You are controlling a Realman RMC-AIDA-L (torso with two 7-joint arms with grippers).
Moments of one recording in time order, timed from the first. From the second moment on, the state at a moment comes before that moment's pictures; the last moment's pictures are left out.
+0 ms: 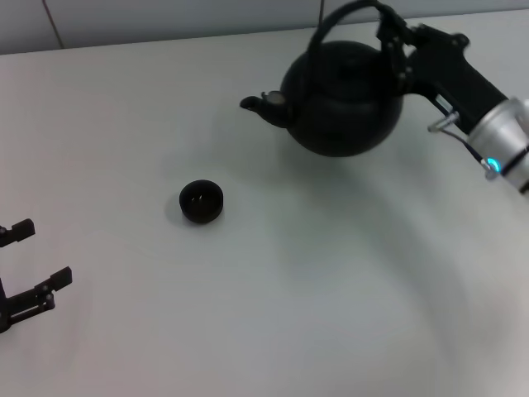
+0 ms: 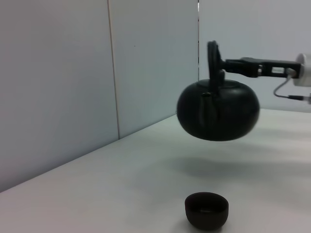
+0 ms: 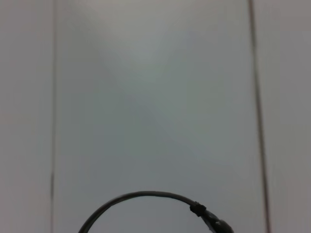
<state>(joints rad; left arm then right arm) -0.18 -1.95 0.86 0.52 1.62 1.56 -0.83 0.59 2.08 -0.23 -0.06 -1.53 -1.31 0.42</state>
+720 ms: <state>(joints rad) -0.19 -1.96 0.86 0.52 1.62 1.57 -0.83 0.79 2.08 -0.44 -0.22 -1.66 -1.17 0.50</state>
